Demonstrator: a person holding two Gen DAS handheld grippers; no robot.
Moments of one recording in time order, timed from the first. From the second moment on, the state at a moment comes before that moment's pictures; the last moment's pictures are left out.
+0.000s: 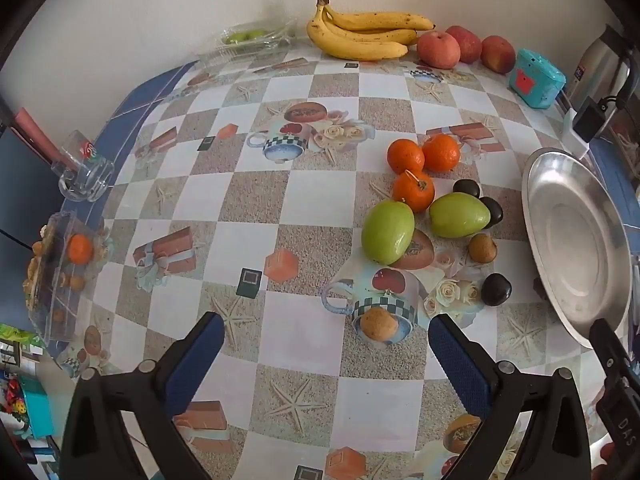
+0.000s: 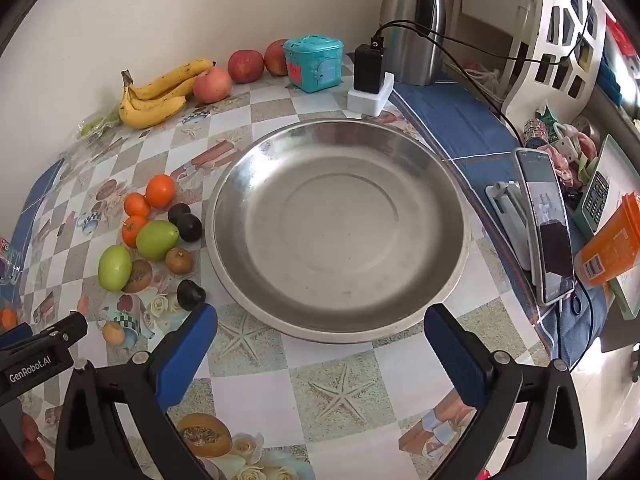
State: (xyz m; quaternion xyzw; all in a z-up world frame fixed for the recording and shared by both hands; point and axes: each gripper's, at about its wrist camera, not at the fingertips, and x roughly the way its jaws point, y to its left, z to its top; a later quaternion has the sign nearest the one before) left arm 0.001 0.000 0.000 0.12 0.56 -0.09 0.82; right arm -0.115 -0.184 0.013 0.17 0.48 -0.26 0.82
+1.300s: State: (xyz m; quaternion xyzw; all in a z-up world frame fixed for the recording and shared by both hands) left arm -0.005 -0.011 0.008 0.15 0.53 -0.11 0.83; right arm -0.111 -0.181 0.014 0.16 0.48 -0.25 0.82
